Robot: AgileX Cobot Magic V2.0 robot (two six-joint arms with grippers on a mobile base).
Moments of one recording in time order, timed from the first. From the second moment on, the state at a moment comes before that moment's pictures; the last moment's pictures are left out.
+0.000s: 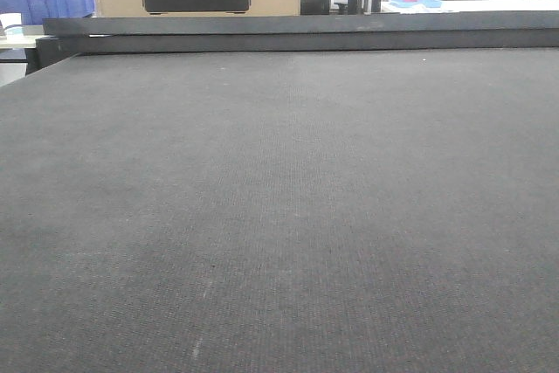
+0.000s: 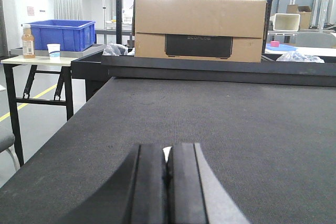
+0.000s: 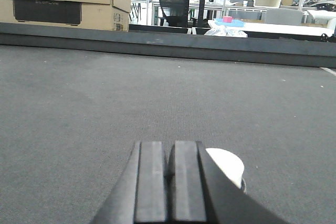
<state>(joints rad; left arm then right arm) -0.09 0.00 0.00 0.00 -0.02 -0.01 0.07 0.00 0.00 0.06 0.07 -0.06</state>
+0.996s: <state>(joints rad) -0.09 0.56 -0.78 0.04 0.86 0.00 0.07 0.40 -0.66 0.12 0.79 -0.06</state>
